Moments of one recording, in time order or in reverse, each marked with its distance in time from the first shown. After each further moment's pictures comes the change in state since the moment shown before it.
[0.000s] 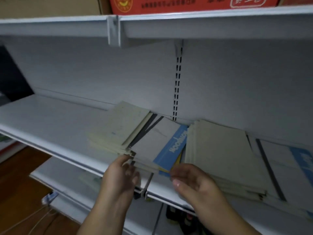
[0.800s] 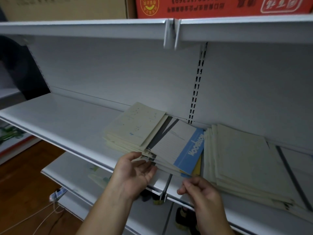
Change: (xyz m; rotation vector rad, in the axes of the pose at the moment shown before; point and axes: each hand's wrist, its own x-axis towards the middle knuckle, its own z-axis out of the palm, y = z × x) left_hand 0.025 0.033 -0.024 -0.163 -0.166 -0.313; right_hand 0.021 0.040 0.051 0.348 0.314 -0.067
